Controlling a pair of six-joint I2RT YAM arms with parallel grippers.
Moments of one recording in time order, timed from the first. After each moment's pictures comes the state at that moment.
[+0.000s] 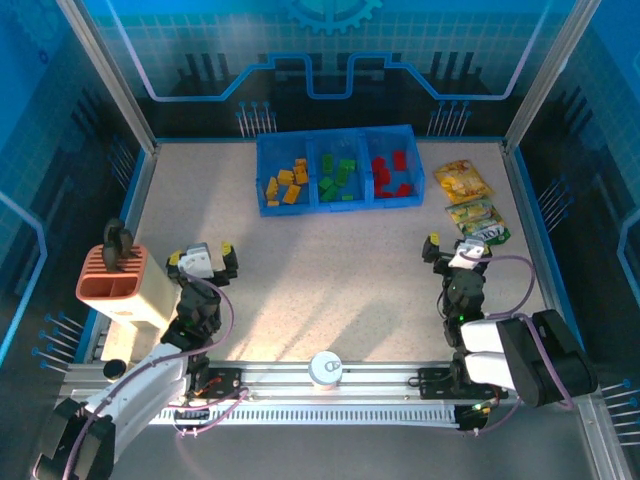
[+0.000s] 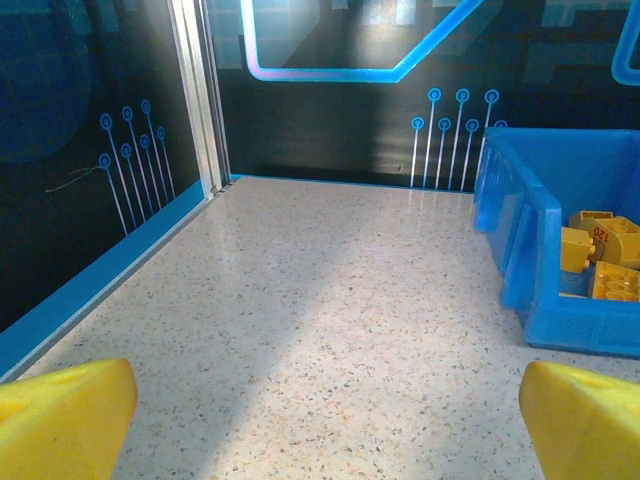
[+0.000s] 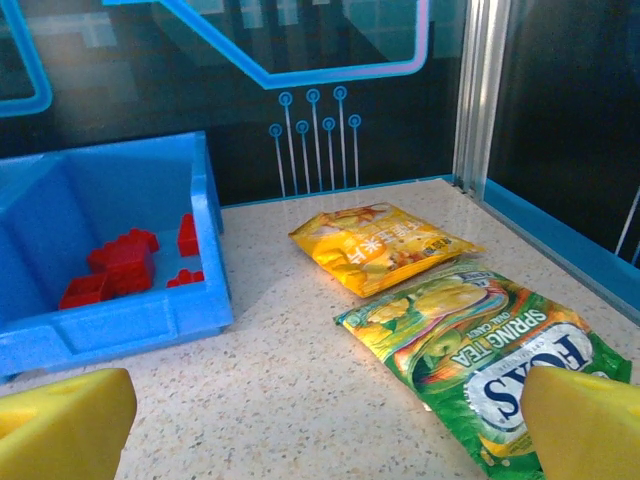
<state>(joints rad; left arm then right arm) -0.36 0.67 0.02 0.58 -0.68 -0.05 0.18 1.25 0.01 1.20 0.41 0.09</state>
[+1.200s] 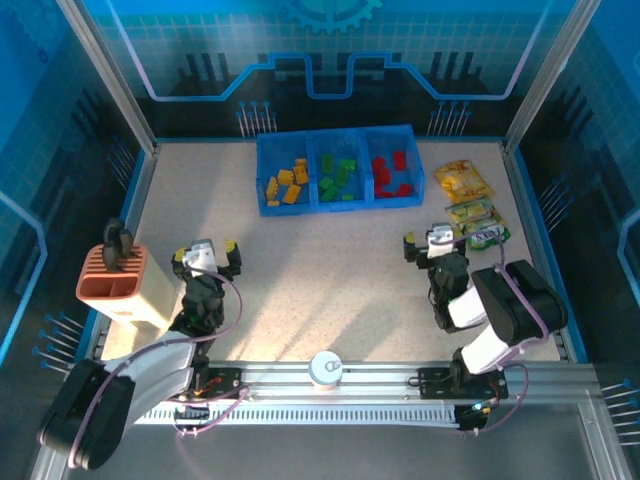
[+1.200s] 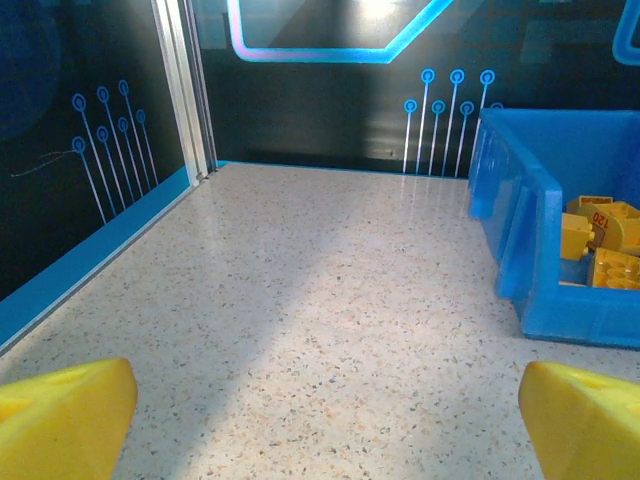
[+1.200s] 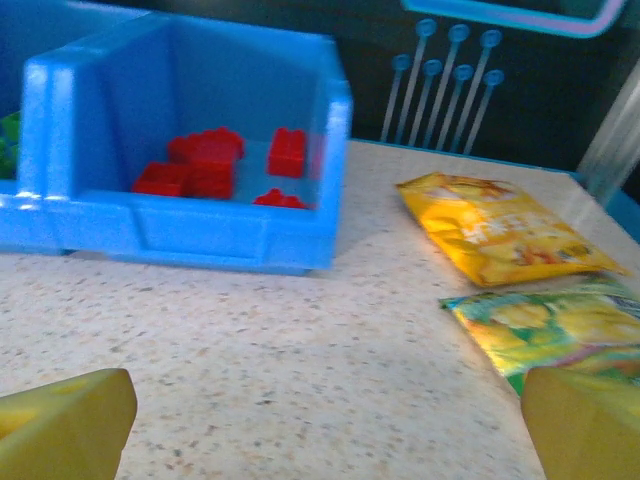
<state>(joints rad) -0.33 0.96 0.01 0.83 -0.63 -0.06 0.21 1.61 0.16 1.28 0.23 -0.12</state>
